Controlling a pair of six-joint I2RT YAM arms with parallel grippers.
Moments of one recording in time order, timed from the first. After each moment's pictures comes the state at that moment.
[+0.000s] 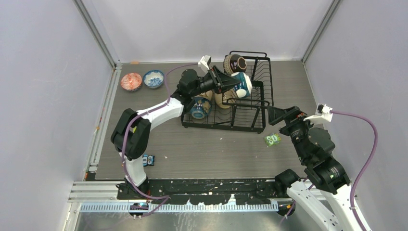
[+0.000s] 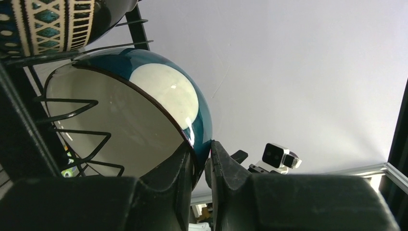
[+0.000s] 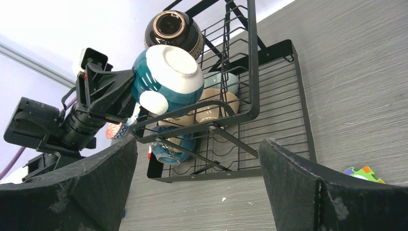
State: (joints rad) left arm -0.63 1.83 1.30 0.68 0.56 -1.45; right arm 0.48 0.40 0.82 -0.52 0.38 0.71
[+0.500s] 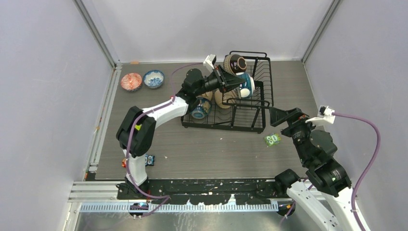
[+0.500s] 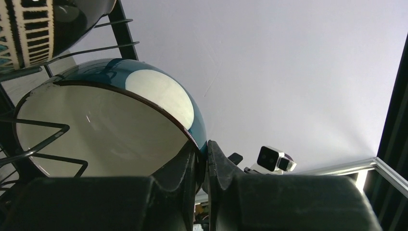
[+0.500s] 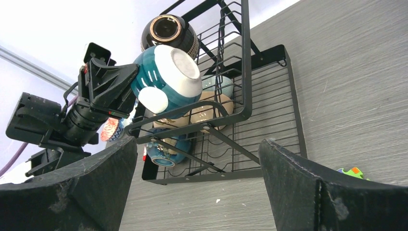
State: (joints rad) left arm -0.66 1.90 1.37 0.72 0.56 -1.49; right arm 0.48 0.37 0.82 -0.53 0.40 0.69
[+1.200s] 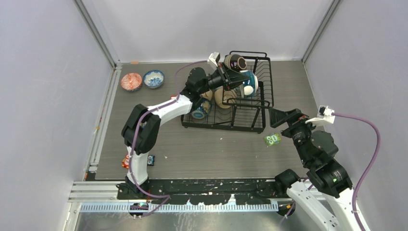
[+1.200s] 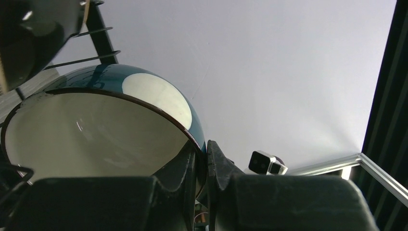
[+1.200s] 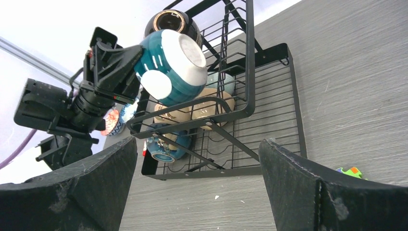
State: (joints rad) left arm -0.68 1.96 1.45 0.77 0.56 -1.54; right arm 0.48 0.36 0.83 -0.54 0.38 0.67
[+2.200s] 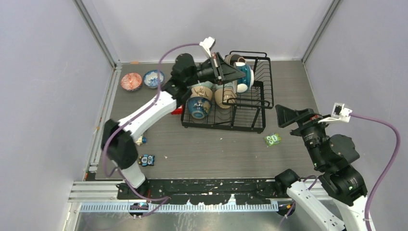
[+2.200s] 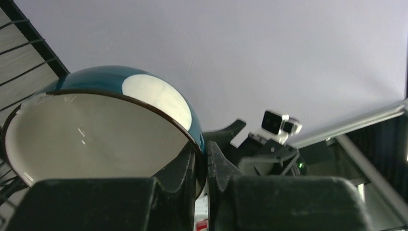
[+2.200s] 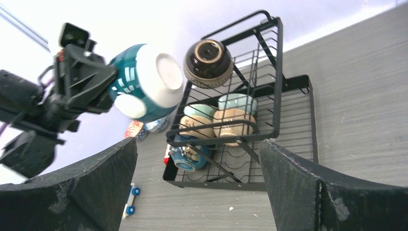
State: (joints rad) left arm -0.68 1.73 1.54 0.41 0.66 -1.28; right arm 0.48 0.38 0.99 -0.58 0.33 0.60
